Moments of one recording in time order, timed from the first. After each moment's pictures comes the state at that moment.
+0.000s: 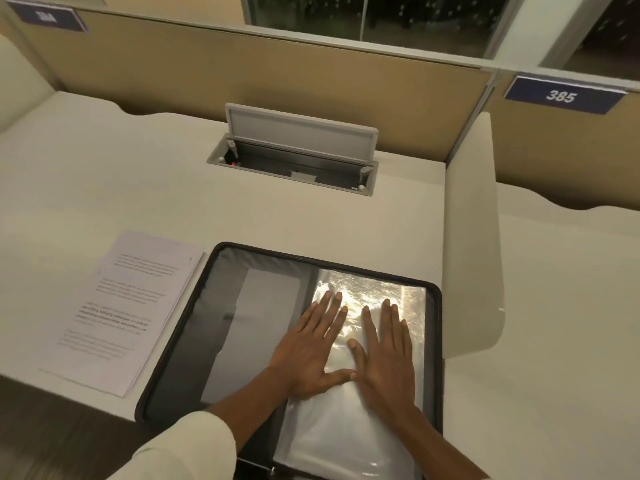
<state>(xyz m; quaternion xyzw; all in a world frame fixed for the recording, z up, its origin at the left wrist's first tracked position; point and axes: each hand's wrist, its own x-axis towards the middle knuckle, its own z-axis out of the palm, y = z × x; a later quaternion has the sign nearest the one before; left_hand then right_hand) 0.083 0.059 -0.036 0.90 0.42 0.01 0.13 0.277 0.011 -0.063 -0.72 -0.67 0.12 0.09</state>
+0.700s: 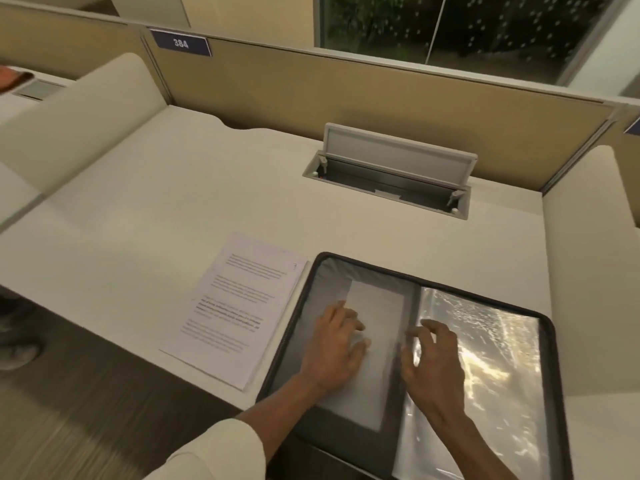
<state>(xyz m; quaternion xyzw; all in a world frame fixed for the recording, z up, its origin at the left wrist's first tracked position) -0.076 0.067 -0.047 0.78 0.54 0.26 0.19 0.134 0.034 -0.012 -0.72 -0.64 0.13 0.24</state>
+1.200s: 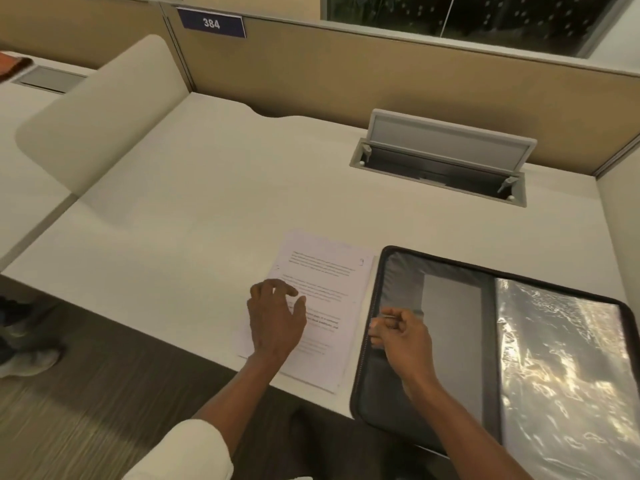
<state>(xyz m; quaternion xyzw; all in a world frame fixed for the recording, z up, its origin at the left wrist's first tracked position) -0.326 0.097 -0.022 0.59 0.75 0.27 0.16 -0.090 0.058 0.009 -0.72 -0.36 0.48 0.36</state>
